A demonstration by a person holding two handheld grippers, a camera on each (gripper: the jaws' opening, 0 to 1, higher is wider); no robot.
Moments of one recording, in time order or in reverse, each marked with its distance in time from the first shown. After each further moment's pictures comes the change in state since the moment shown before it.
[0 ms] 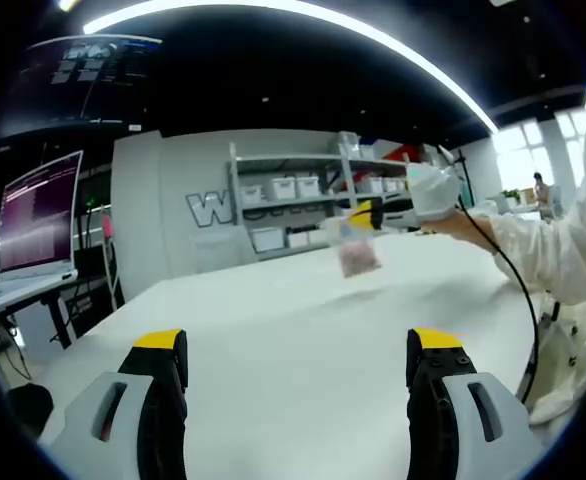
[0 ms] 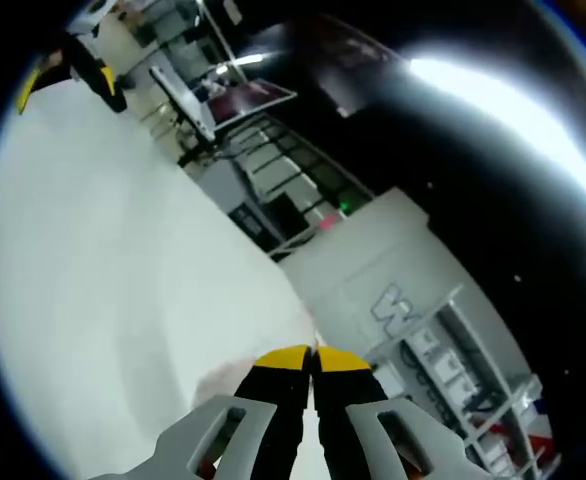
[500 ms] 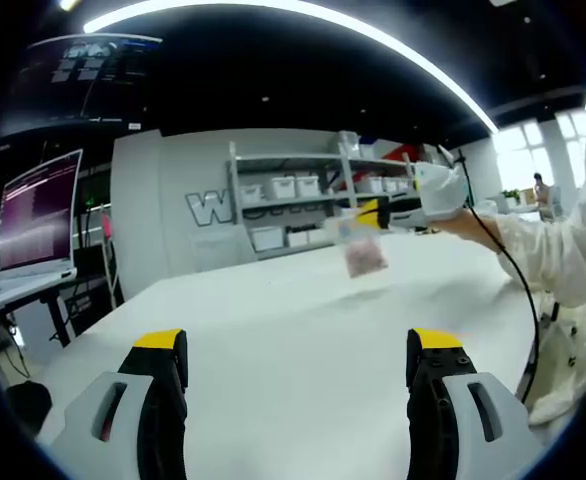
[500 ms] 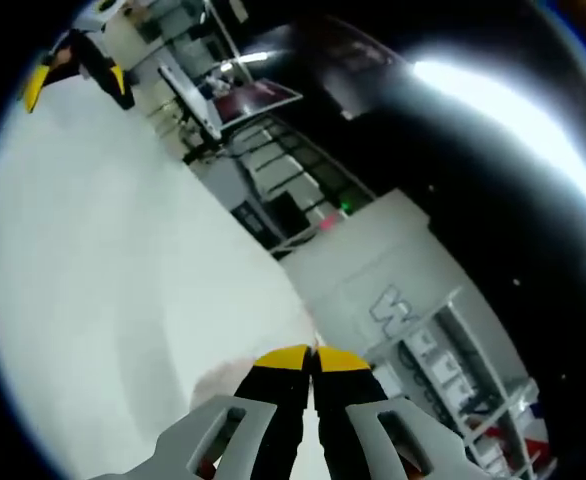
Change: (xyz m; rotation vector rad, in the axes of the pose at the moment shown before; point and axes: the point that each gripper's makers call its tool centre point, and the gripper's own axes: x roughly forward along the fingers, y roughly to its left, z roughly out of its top) left arm 0.000 -0.002 -0.002 -0.003 0.002 -0.002; right arm -0.016 0.004 0.001 -0.014 -0.003 0.001
